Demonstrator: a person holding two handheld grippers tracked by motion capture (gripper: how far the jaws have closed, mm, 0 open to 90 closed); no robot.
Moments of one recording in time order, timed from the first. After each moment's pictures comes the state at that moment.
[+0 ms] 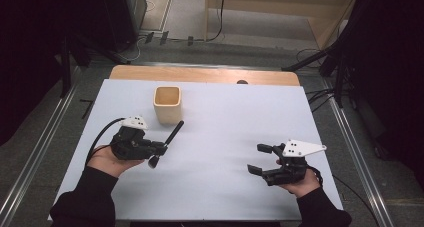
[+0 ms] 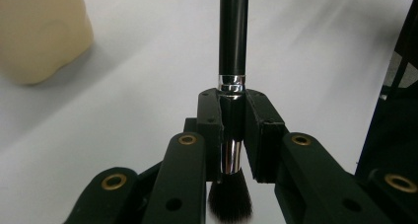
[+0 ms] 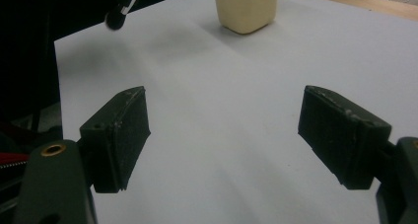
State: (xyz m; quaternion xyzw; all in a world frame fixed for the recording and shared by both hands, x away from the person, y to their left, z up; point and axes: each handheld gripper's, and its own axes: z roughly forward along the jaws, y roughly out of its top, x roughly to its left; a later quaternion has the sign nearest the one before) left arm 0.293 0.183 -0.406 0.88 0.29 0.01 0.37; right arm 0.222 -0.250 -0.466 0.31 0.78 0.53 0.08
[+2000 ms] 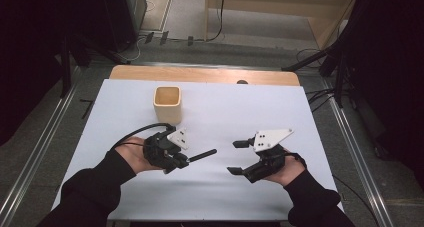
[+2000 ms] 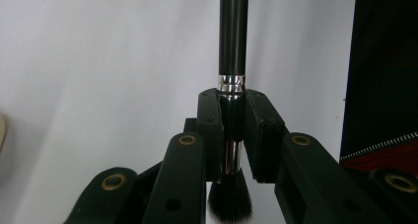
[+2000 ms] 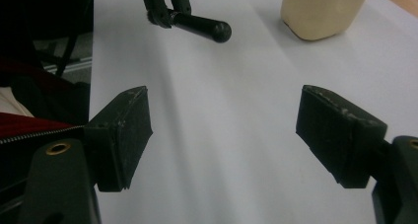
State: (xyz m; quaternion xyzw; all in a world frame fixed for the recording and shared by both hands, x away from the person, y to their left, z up) left arm 0.283 0.102 -0.397 0.97 0.07 0.00 0.22; right arm 0.246 -0.191 -0.428 0.18 0.87 0.46 0.06
